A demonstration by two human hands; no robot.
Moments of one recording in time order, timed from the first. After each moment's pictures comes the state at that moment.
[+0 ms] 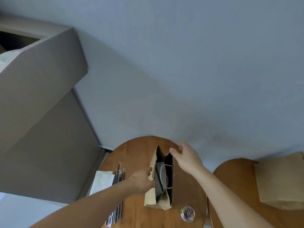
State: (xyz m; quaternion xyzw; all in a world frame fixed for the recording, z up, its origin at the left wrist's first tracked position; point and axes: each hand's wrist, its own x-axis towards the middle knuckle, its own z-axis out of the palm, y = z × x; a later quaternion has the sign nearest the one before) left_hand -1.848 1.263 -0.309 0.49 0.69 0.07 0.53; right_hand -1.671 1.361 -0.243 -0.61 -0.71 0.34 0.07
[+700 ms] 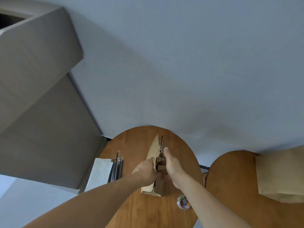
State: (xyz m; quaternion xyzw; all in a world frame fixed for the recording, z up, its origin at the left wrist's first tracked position) left_hand -1.801 1.271 -0.314 0.53 0.71 0.09 0.45; right_hand -1.680 1.317 -0.311 -0.60 -0.40 0.68 0.12
